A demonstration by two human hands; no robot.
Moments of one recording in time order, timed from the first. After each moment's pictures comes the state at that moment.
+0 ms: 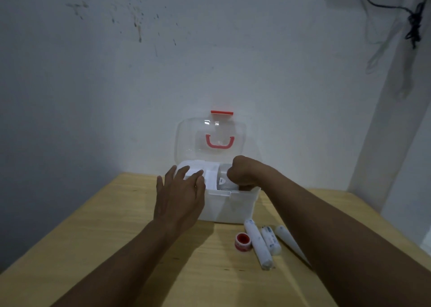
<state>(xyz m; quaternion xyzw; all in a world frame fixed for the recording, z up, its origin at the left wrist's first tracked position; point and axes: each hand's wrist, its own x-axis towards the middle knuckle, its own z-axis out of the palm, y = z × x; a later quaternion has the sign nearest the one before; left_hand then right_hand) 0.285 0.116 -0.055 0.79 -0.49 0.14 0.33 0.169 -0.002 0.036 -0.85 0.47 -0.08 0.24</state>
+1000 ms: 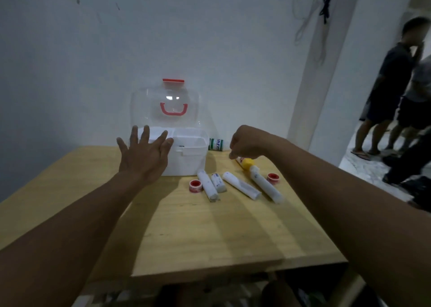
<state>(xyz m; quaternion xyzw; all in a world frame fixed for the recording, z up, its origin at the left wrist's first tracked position) 0.267 0.123 -0.048 0.80 -0.54 0.16 0.21 0.028 0.040 0.048 -0.85 0.51 -0.06 0.12</state>
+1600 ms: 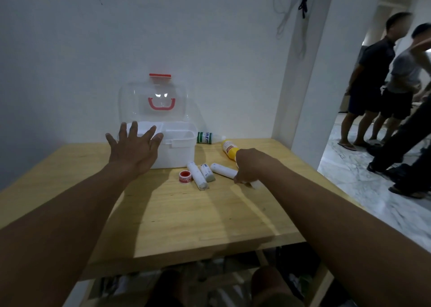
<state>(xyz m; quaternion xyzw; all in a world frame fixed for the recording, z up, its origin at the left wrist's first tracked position) 0.267 0.125 -0.047 0.81 -0.54 0.14 0.17 -0.010 0.068 -0.011 -0.83 0.55 0.06 -0.02</state>
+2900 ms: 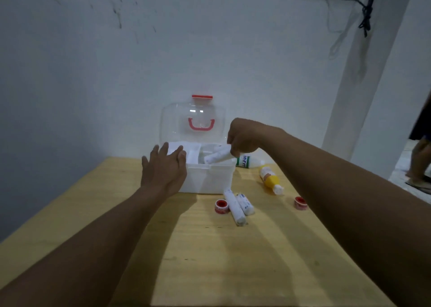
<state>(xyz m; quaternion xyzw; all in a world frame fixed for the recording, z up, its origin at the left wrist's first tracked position) 0.282 0.118 -0.047 0.82 -0.49 0.11 0.28 0.107 0.015 0.080 -0.91 0.41 -0.04 0.00</state>
